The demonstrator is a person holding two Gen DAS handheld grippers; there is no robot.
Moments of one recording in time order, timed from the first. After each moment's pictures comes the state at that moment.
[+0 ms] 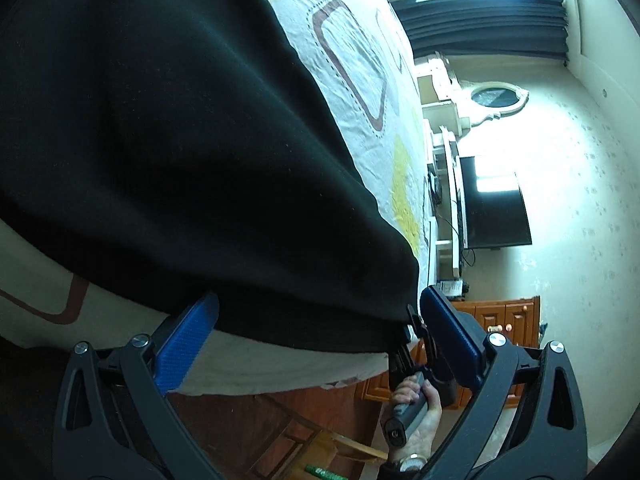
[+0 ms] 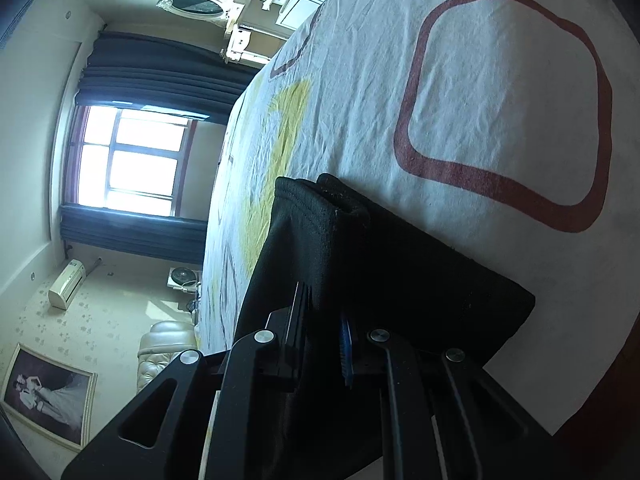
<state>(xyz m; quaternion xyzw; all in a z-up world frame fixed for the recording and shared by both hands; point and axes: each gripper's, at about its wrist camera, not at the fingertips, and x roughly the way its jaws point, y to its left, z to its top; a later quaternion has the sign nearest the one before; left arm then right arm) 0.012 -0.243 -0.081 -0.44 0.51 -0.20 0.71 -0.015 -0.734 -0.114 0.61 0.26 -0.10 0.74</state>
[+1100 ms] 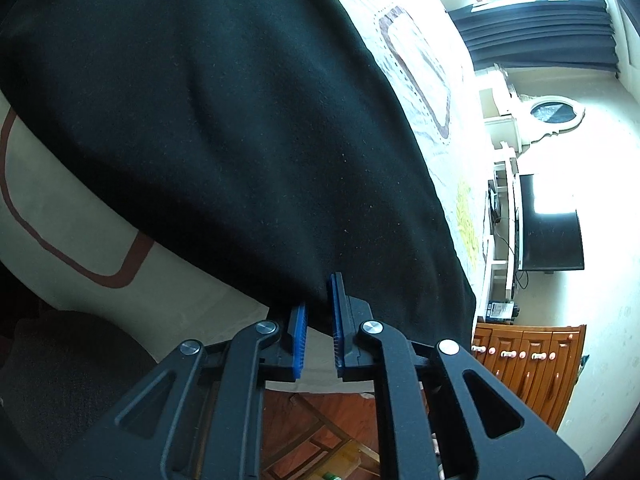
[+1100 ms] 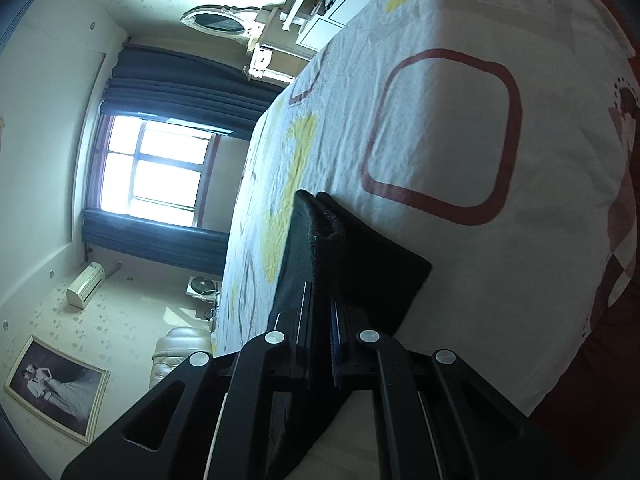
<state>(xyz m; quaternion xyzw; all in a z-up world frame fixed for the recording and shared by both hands) 0.001 -0.249 -0.078 -0.40 0.56 -0.10 0.72 -0.076 -0.748 -0.119 0.61 0.22 -0.09 0.76</state>
